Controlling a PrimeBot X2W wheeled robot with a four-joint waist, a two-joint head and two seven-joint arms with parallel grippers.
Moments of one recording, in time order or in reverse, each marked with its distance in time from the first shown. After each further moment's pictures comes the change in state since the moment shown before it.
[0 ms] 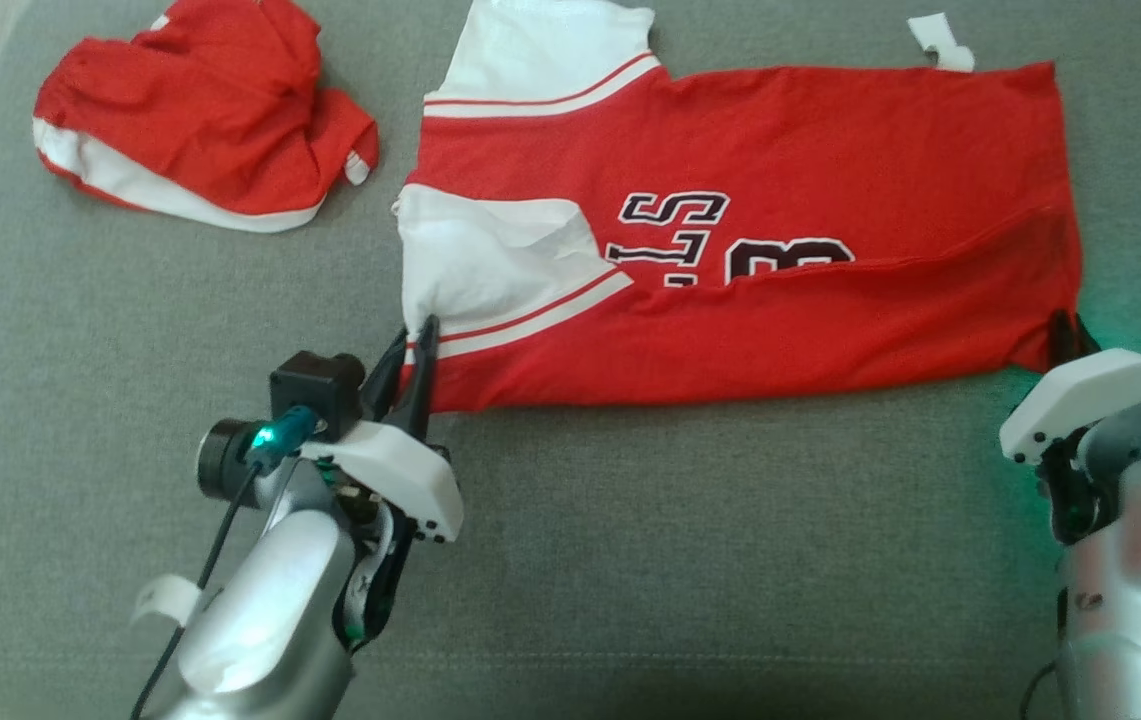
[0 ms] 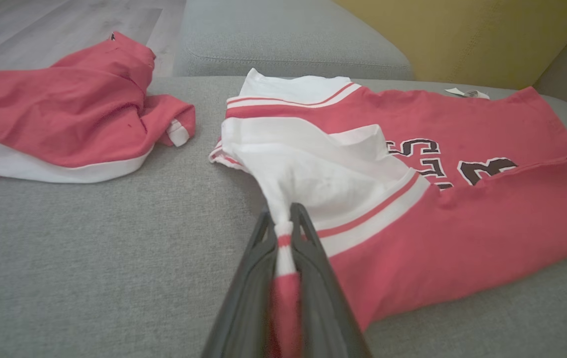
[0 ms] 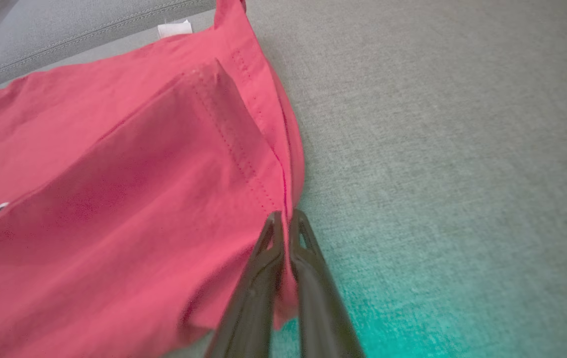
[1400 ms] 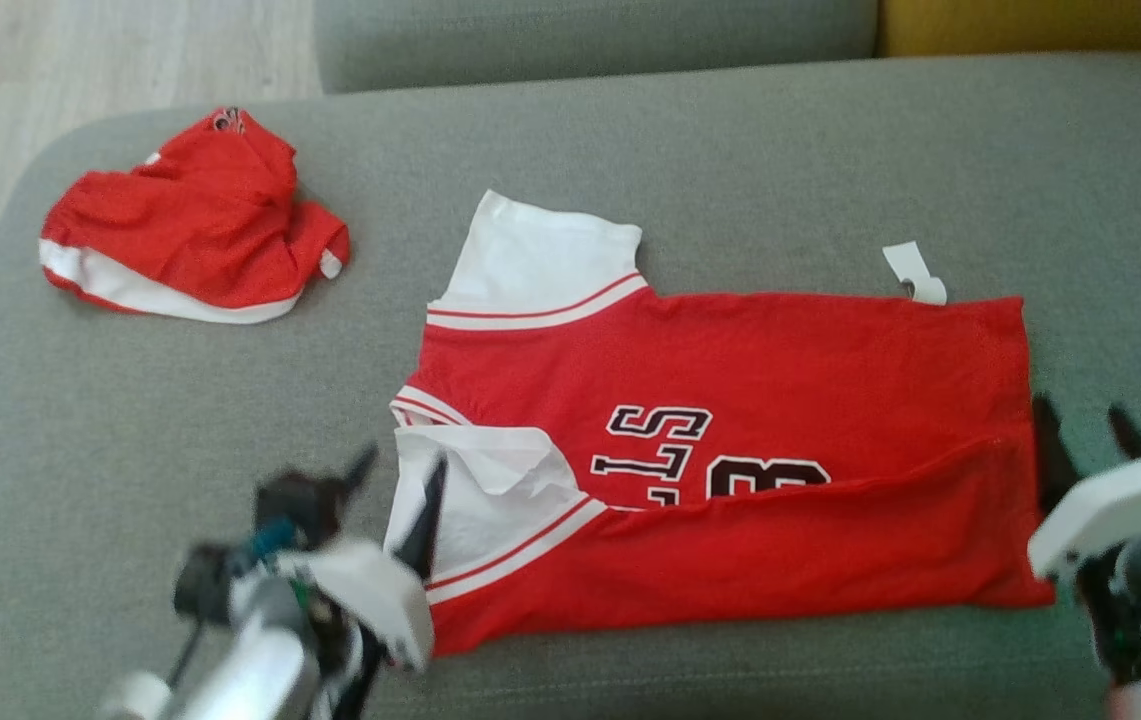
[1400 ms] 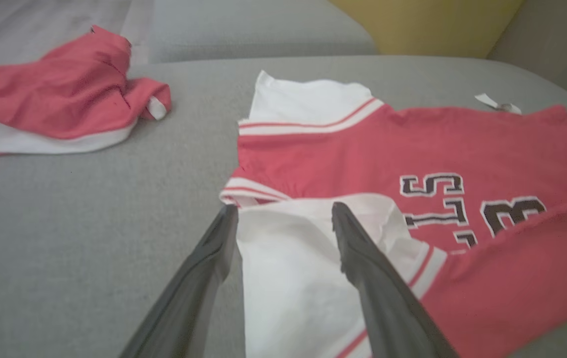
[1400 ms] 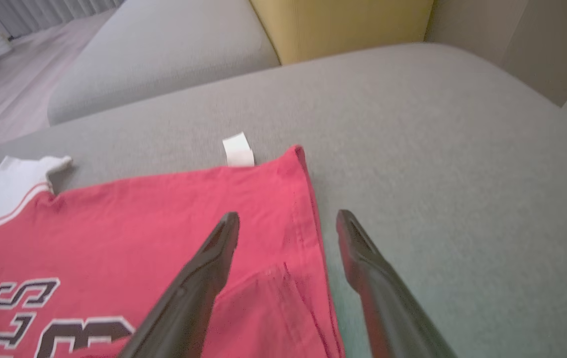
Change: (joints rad) left arm 0.243 0.121 -0.043 -0.158 -0.044 0.034 0.114; right arm 0.406 0.006 0.116 -0.534 0.138 0.000 0.225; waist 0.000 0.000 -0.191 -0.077
